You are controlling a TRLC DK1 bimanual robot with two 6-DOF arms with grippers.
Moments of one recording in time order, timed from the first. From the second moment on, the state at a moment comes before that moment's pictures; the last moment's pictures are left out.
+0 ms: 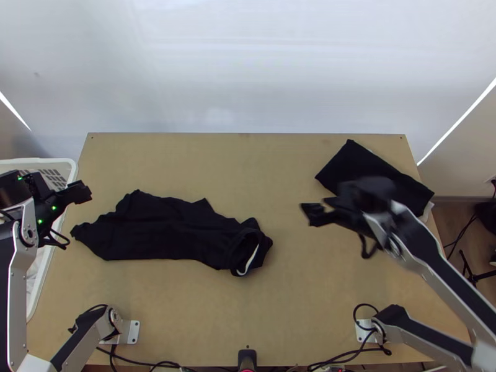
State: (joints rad) left arm 0.35 0.99 1.08 -0.71 0.05 -0.10; right arm 0.49 1.10 0.95 -0.50 -0.19 0.32
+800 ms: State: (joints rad) left arm 0.36 0.99 1.08 -0.70 0.05 -0.05; right arm 0.72 1.71 1.34 -0.87 -0.57 0.31
